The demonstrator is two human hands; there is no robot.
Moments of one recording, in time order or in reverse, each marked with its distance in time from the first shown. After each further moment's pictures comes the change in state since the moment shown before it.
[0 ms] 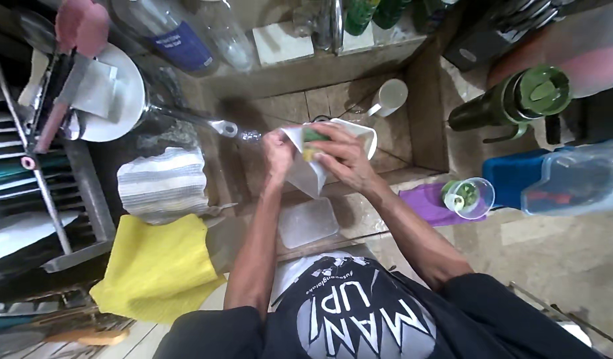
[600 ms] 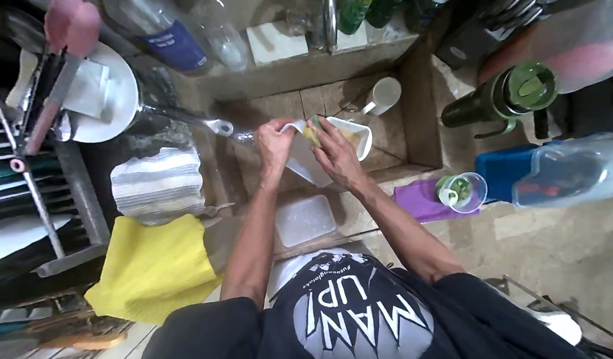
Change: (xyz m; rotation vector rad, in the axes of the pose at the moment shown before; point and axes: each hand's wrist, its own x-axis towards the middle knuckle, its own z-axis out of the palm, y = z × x) left_hand 0.019 -0.009 0.000 0.367 0.025 -0.071; right_hand -0.022 0.026 0.019 -0.427 -0.049 0.270
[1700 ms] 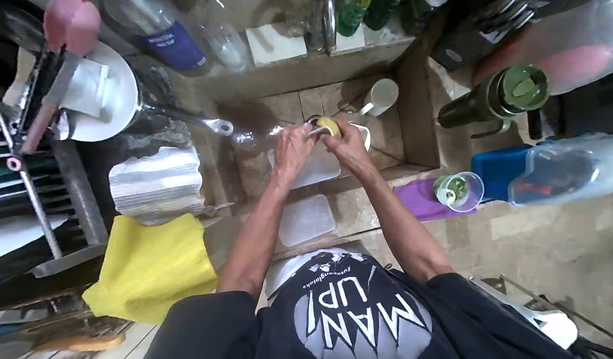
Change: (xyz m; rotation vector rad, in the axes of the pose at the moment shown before) left_hand -0.010 0.010 0.023 0.348 -0.266 0.307; right_hand 0.021 0.012 -0.017 0.417 -0.020 0.448
